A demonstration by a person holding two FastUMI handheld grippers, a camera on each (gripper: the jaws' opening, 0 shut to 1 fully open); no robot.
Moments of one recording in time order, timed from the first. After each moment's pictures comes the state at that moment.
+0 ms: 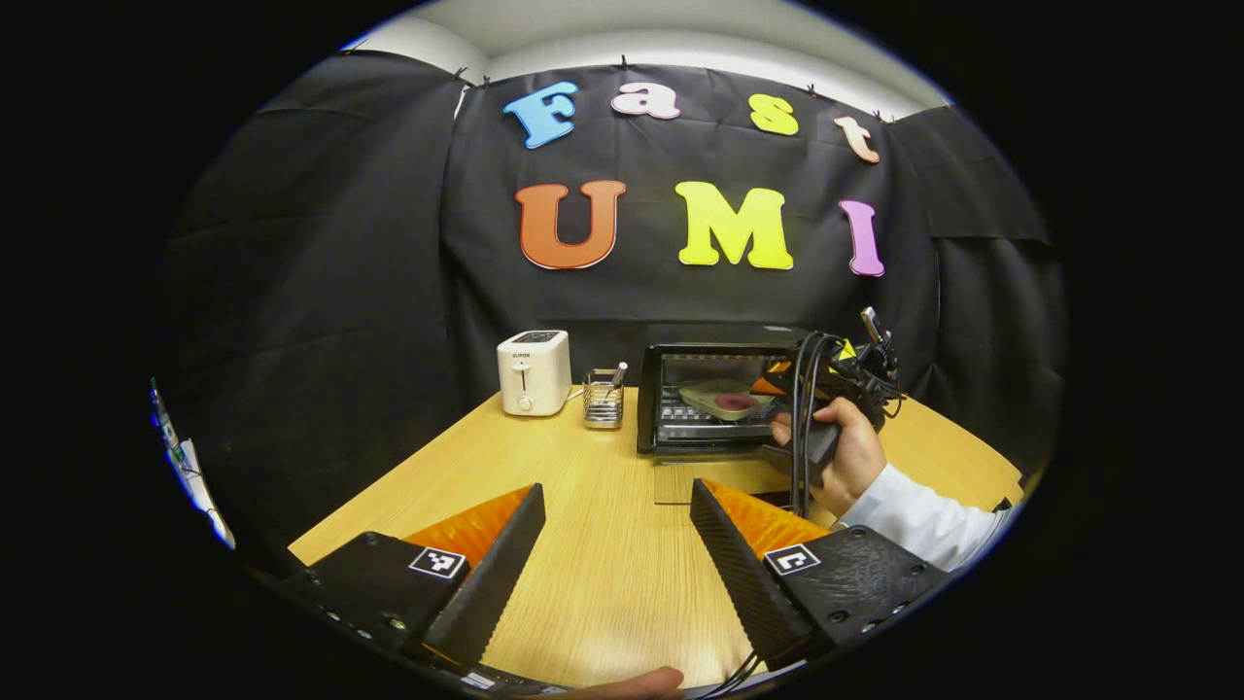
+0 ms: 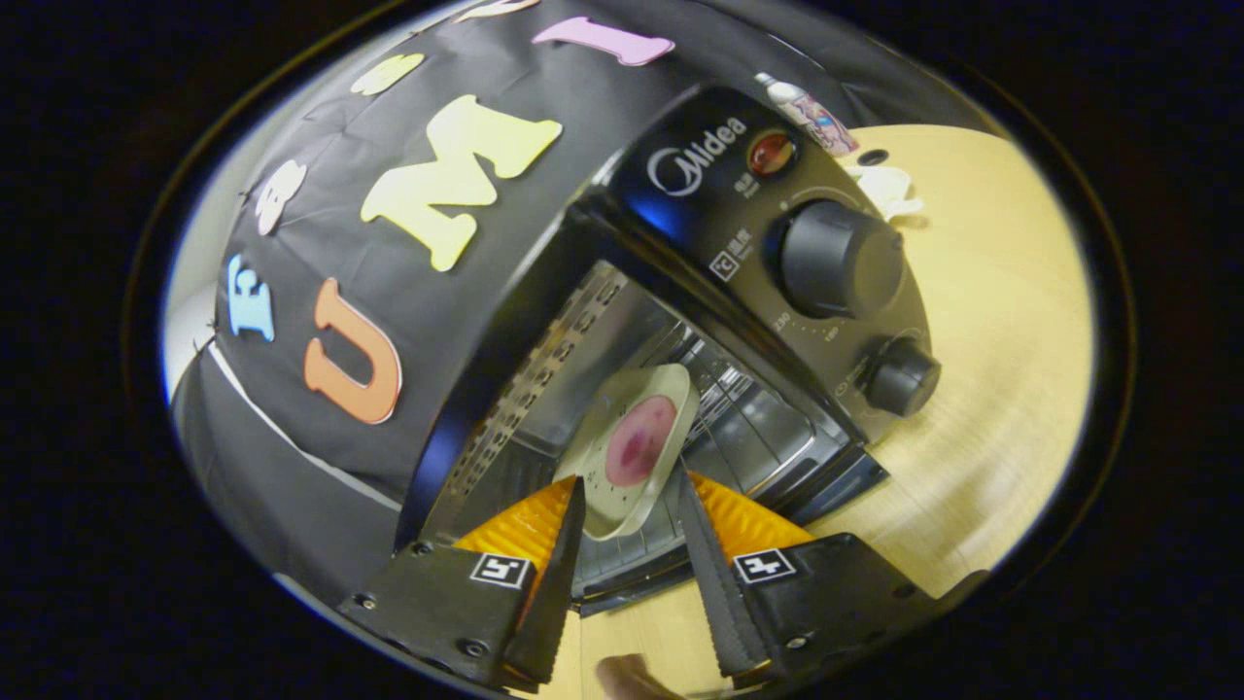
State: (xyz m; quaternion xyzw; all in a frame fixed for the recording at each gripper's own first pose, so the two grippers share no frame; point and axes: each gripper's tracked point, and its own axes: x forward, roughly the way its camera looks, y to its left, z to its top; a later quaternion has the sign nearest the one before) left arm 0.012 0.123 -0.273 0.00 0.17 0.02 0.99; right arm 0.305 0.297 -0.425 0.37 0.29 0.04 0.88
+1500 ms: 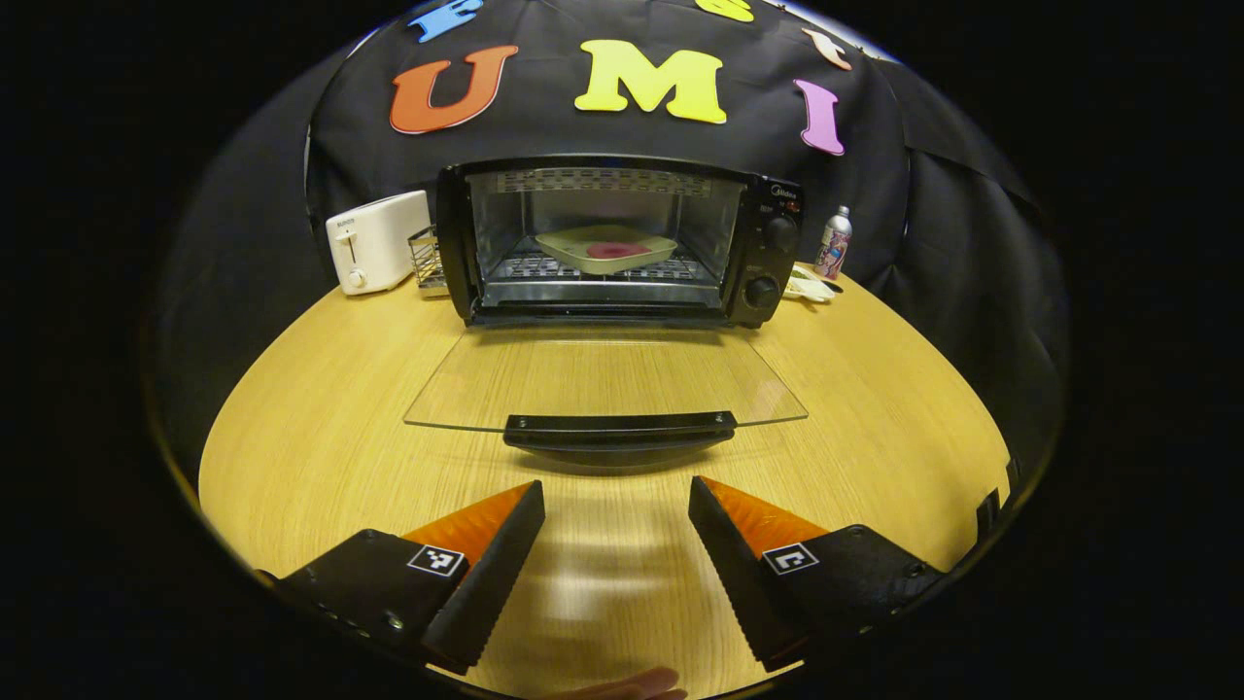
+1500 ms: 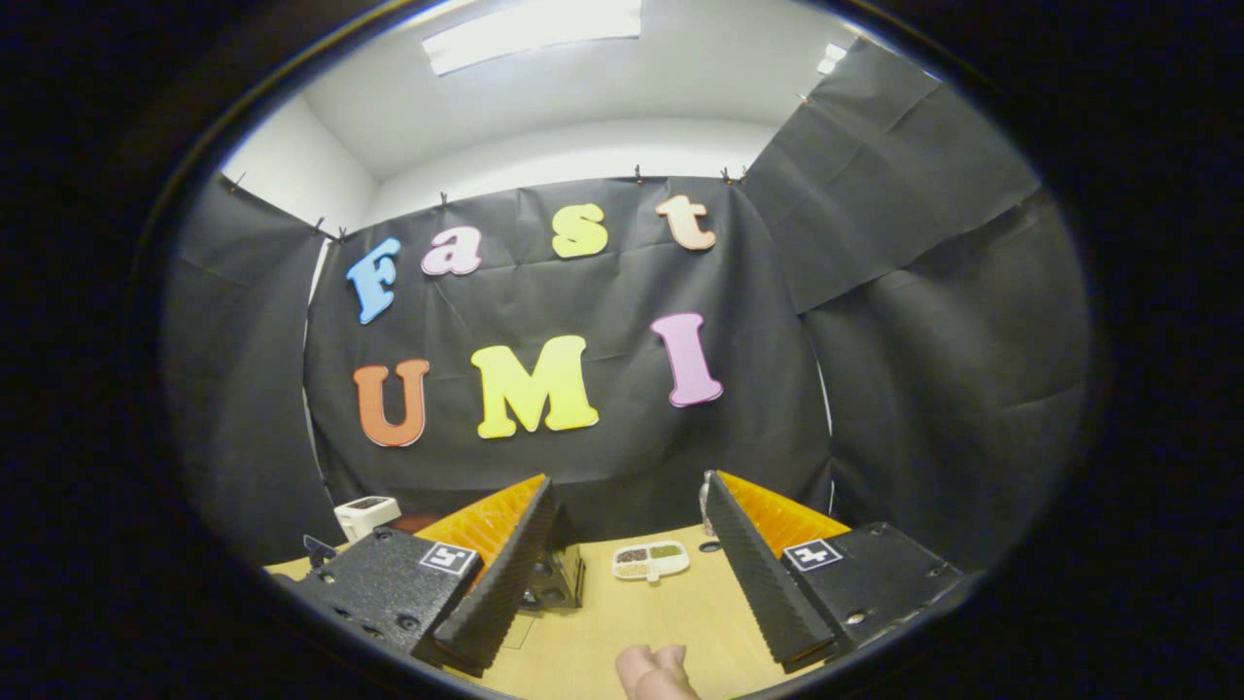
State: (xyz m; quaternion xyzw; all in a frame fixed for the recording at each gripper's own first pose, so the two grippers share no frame) left arm 0.079 -0.047 -0.419 -0.01 0.39 -0.08 0.92; right arm 0.088 0.018 -0.120 0.03 -0.02 0.01 1.00
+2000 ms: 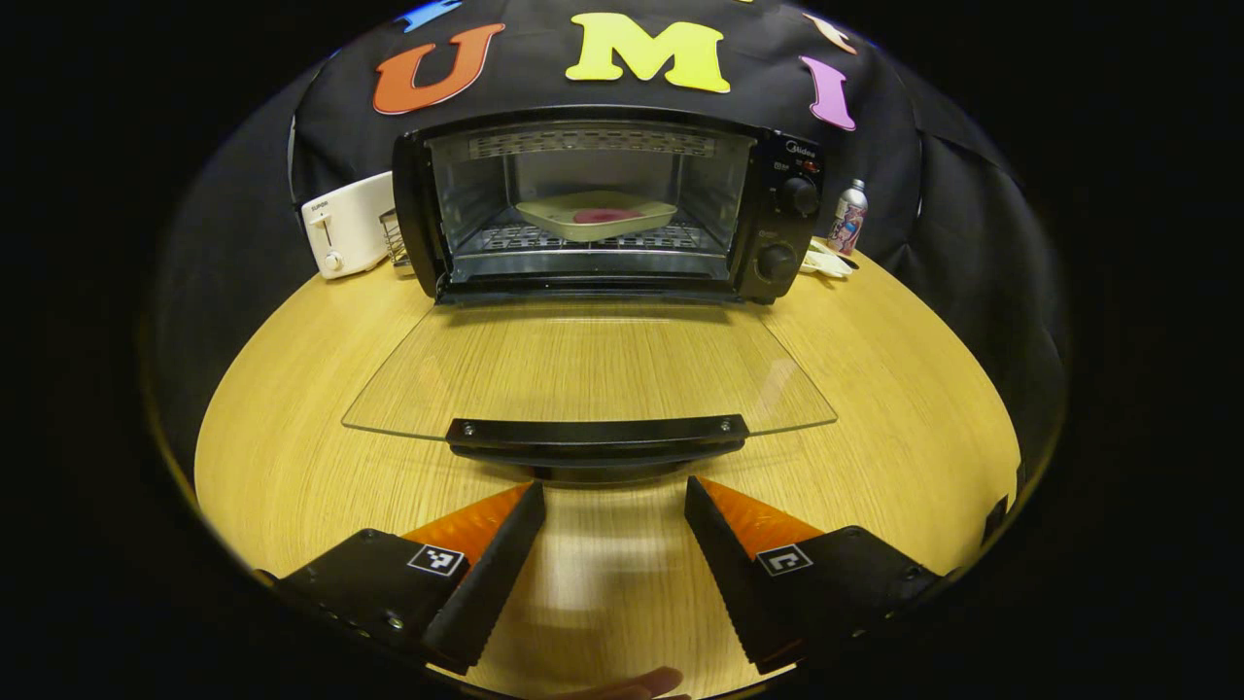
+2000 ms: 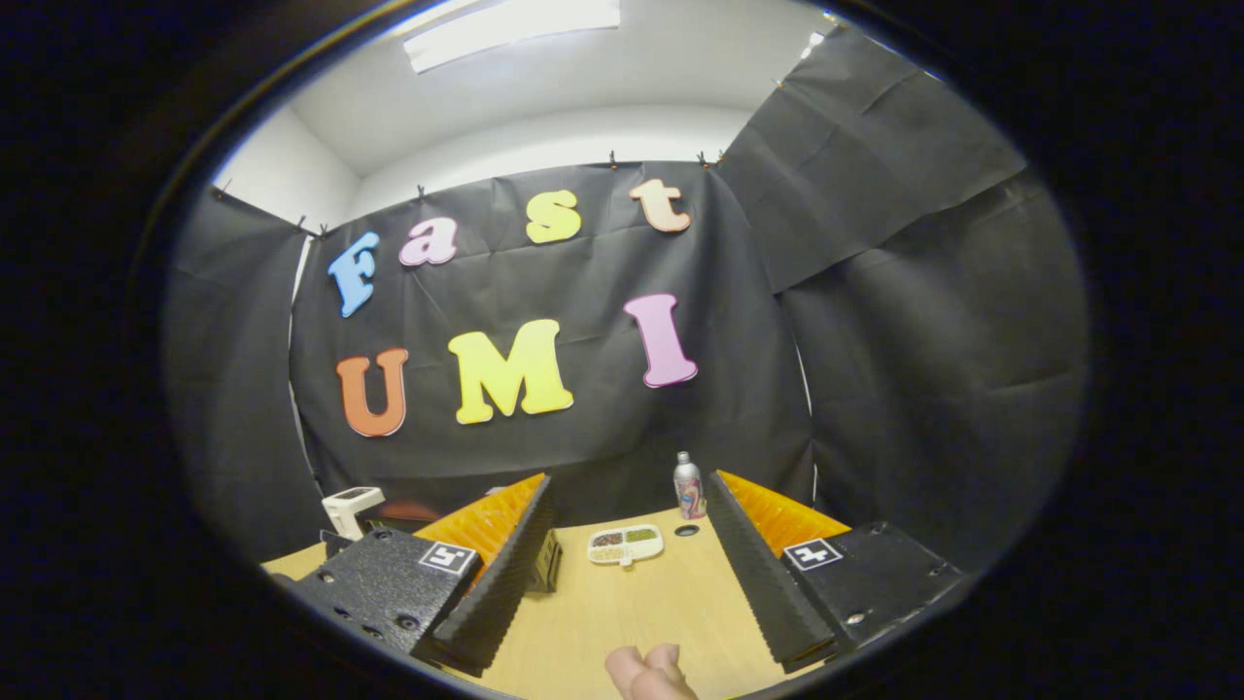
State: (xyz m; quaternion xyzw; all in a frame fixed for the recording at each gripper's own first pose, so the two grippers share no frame) left arm 0.097 -0.058 -0.444 -0.01 0.42 -0.07 0.91; right arm 0.082 -0.022 -0.137 0.04 0.00 0.00 1.00
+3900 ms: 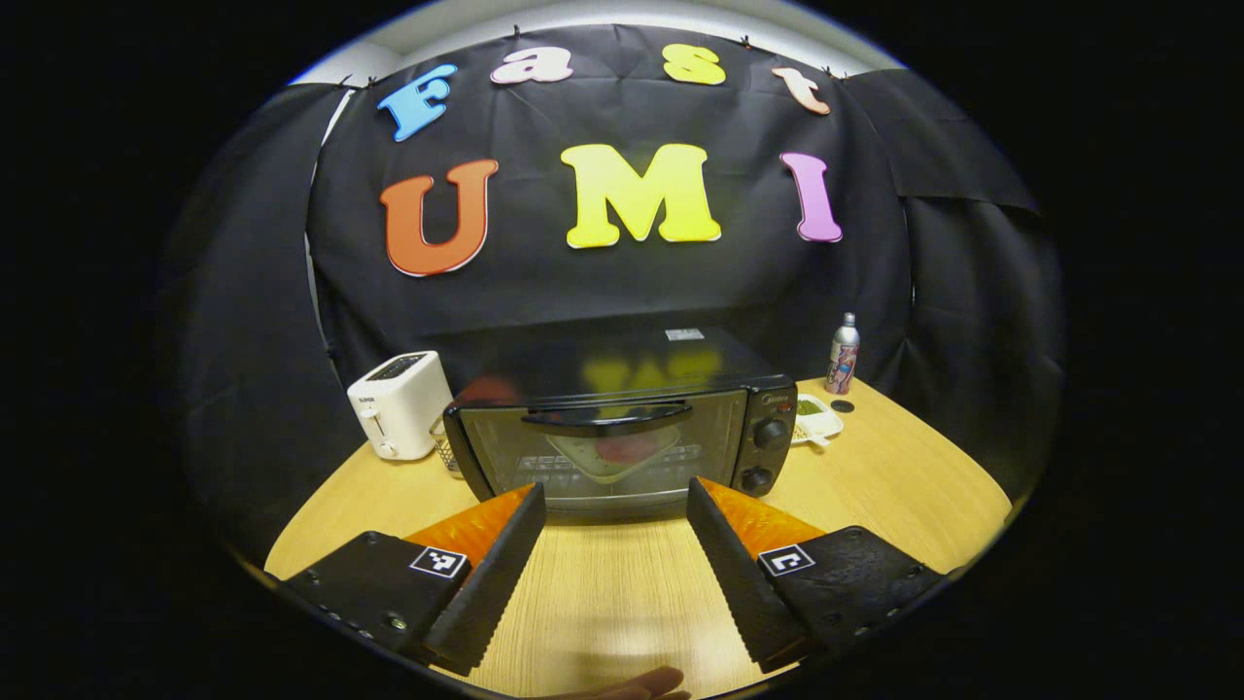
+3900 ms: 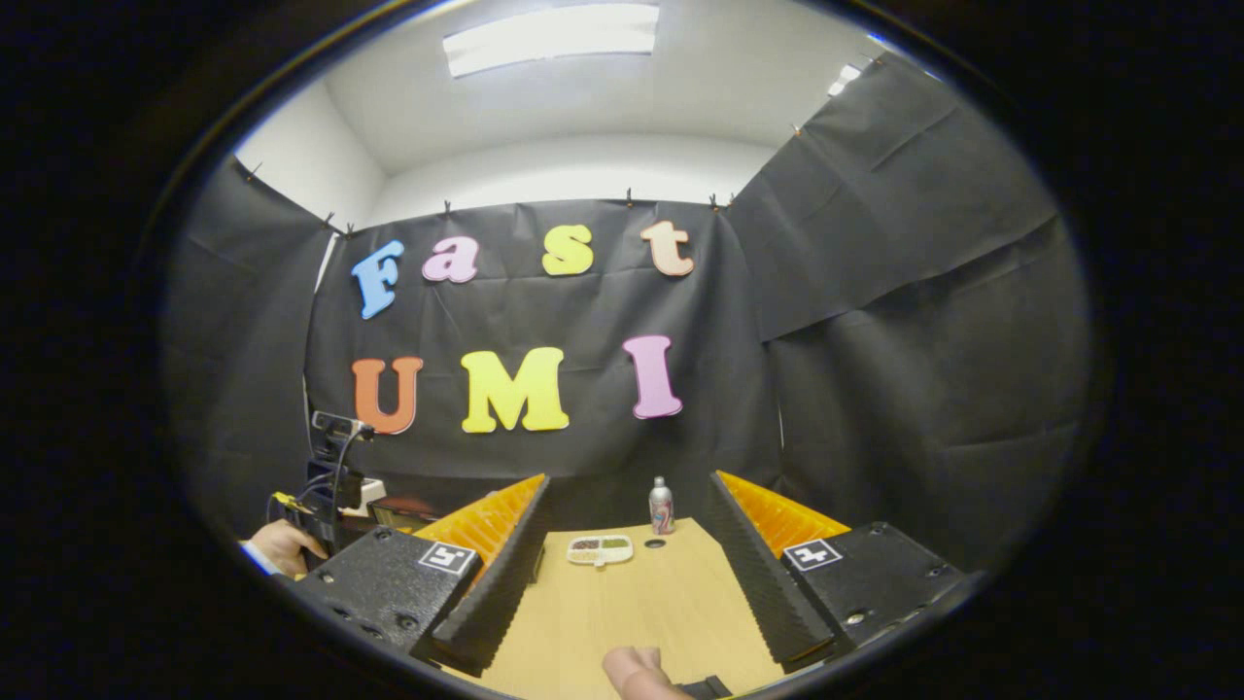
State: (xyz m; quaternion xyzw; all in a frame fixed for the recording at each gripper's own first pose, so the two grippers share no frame) left arm 0.169 -0.055 -0.246 0.04 0.20 -0.04 0.98; right arm -0.011 -0.042 -0.097 -0.01 -0.03 0.00 1.00
